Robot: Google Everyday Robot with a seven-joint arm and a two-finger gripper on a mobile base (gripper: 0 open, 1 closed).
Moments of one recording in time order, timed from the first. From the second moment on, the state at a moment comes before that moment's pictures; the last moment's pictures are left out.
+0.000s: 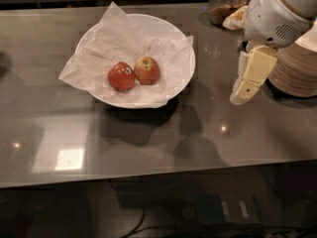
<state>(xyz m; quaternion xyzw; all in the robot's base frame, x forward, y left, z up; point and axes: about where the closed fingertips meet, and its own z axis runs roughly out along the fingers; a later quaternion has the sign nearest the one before) 0.499 -0.152 0.978 -0.66 0.71 0.03 0.24</state>
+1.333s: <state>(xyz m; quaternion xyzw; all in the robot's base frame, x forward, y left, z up) 0.559 -0.073 0.959 -0.70 0.64 0.12 0.30</state>
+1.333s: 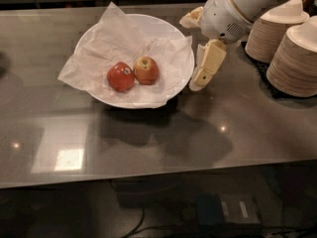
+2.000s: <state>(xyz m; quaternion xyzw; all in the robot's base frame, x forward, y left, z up) 0.568 -0.070 0.951 -0.70 0.64 0.13 0.30</state>
